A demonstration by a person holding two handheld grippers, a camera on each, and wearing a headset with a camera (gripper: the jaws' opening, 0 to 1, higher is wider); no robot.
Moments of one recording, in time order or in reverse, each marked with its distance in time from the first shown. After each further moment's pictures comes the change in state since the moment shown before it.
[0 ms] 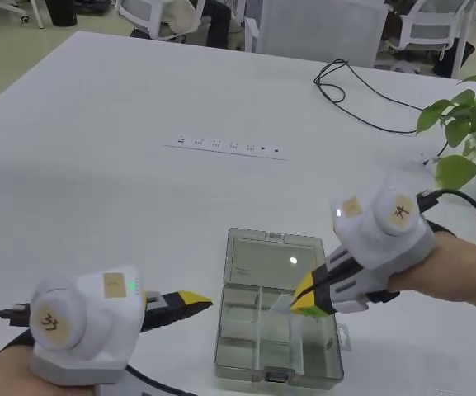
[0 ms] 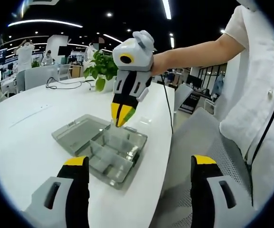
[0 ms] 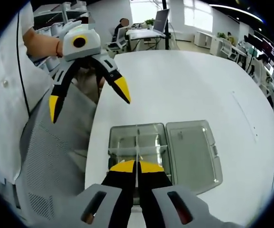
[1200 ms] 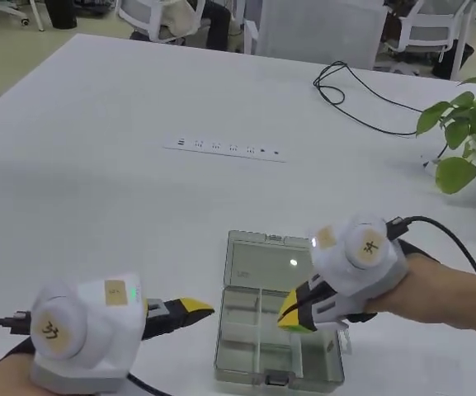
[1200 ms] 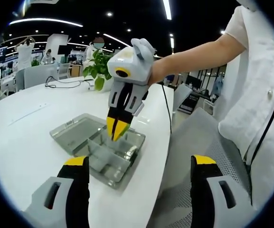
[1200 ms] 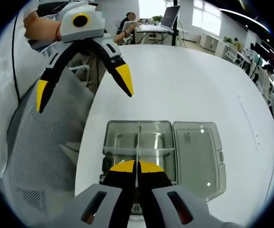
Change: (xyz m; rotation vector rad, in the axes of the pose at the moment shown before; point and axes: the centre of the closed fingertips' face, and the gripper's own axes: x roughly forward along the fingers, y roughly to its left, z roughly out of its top) left arm 0.002 -0.004 -0.002 -0.008 -0.001 -0.009; right arm 0.035 0.001 -0.009 -0.086 0.063 -0.018
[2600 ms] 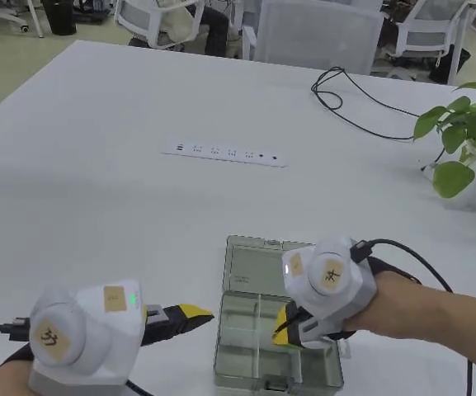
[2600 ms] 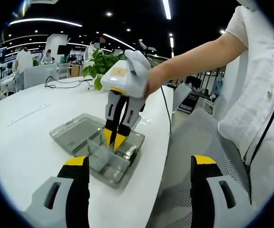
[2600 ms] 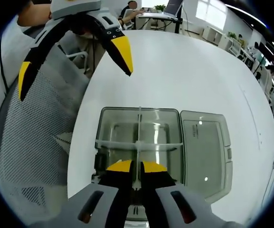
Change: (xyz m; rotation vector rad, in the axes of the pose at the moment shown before) left arm -0.001 -0.001 0.000 0.003 0.003 -0.001; right arm 0.021 0.000 -0.016 -0.017 0.091 -0.019
